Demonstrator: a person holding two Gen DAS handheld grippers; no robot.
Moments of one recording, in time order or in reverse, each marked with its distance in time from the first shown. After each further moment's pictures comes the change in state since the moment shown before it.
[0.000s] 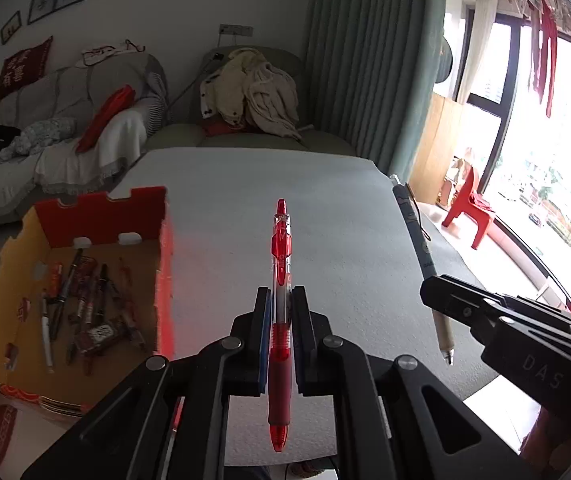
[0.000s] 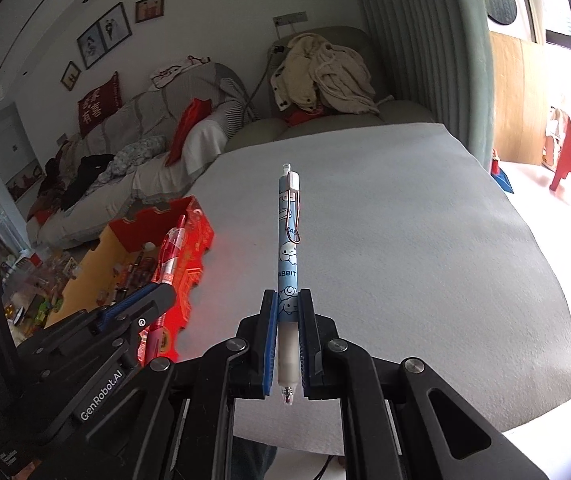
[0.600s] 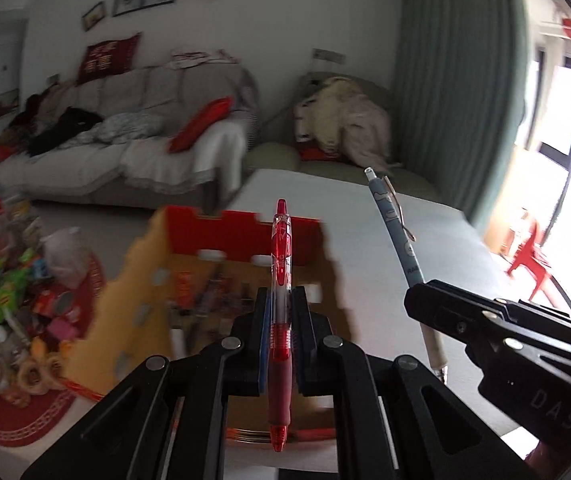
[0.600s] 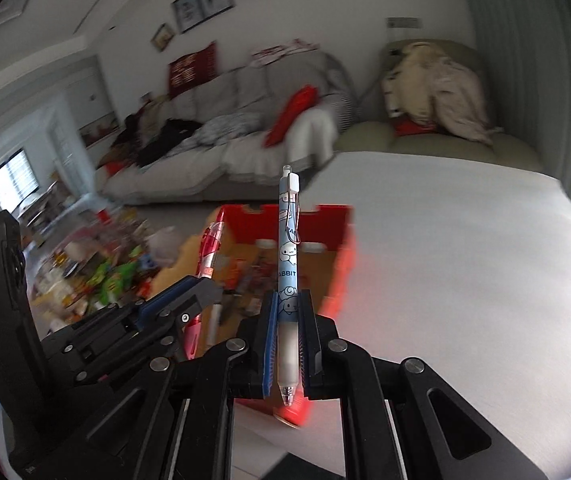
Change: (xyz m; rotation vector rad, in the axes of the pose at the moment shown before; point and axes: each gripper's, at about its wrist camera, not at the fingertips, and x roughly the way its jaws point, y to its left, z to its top) left arm -0.048 0.133 0.013 -0.169 -0.080 0.259; right arm 0.056 0.159 0.019 -0.228 0.057 0.271
